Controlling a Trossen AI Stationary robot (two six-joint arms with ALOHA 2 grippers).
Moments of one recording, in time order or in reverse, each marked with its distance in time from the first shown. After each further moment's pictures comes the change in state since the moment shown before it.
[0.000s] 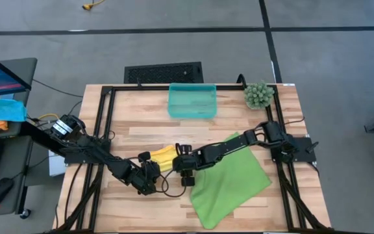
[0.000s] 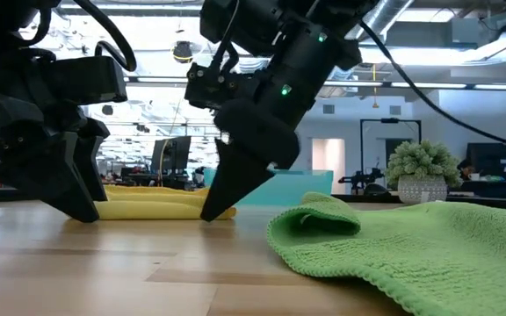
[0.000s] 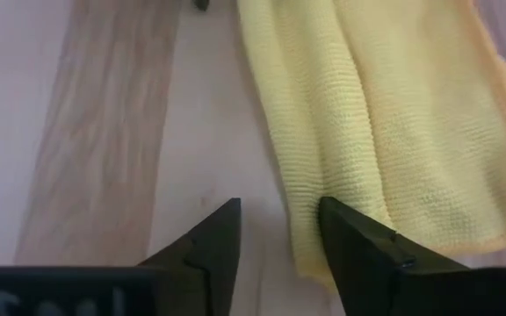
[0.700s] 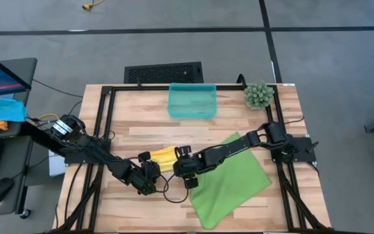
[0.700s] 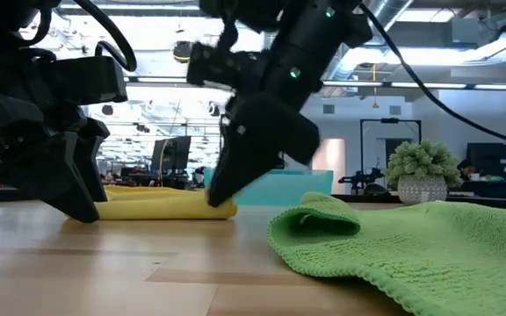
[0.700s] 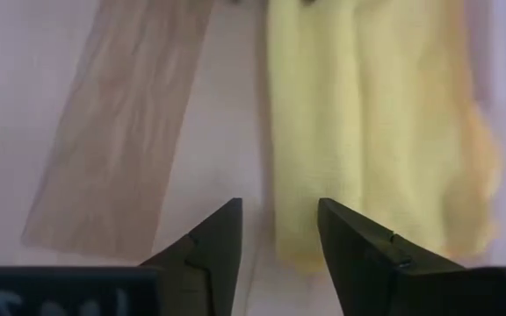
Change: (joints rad) left arm 0.000 0.000 0.000 0.000 0.001 0.000; right arm 0.033 -0.022 0.039 -0.066 0.100 -0.148
